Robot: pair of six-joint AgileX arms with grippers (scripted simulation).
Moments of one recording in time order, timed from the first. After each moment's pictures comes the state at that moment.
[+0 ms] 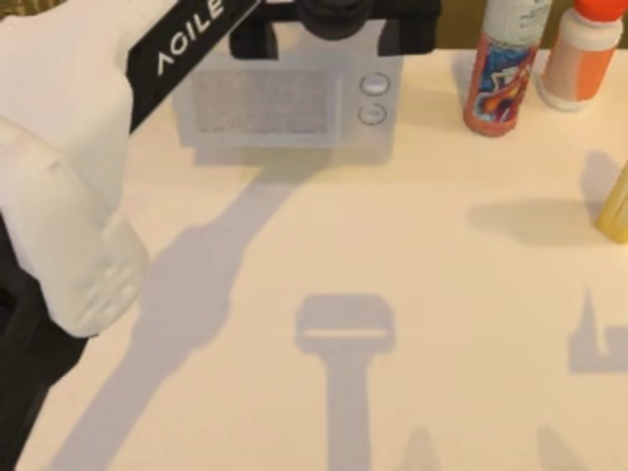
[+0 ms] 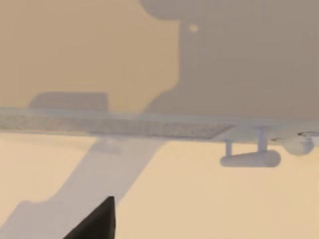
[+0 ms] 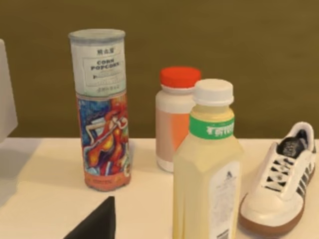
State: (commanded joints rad) left arm -0.67 2.42 2.61 -1.33 -0.32 -0.60; right arm 0.00 0.00 0.00 0.00 0.00 0.00
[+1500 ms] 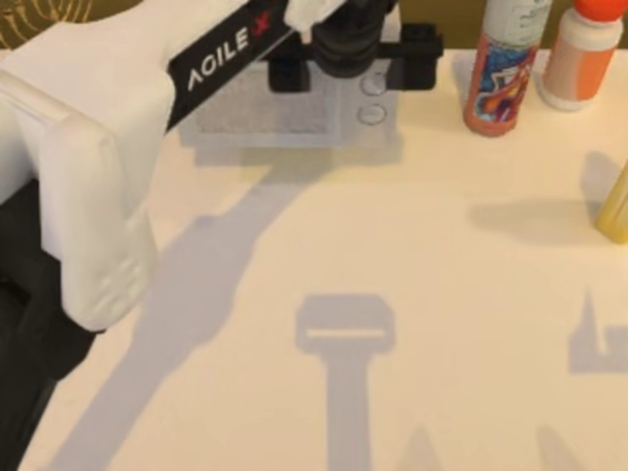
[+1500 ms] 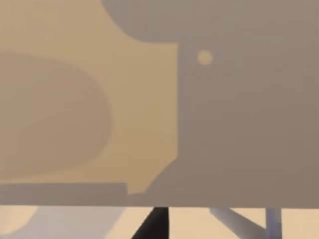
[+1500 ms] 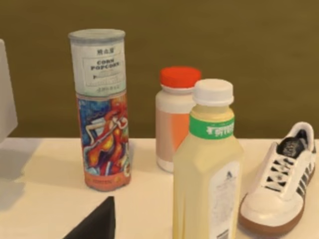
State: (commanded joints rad) left arm -0.62 2.51 2.48 -1.10 -0.29 -0.55; right arm 0.00 0.00 0.00 0.00 0.00 0.00
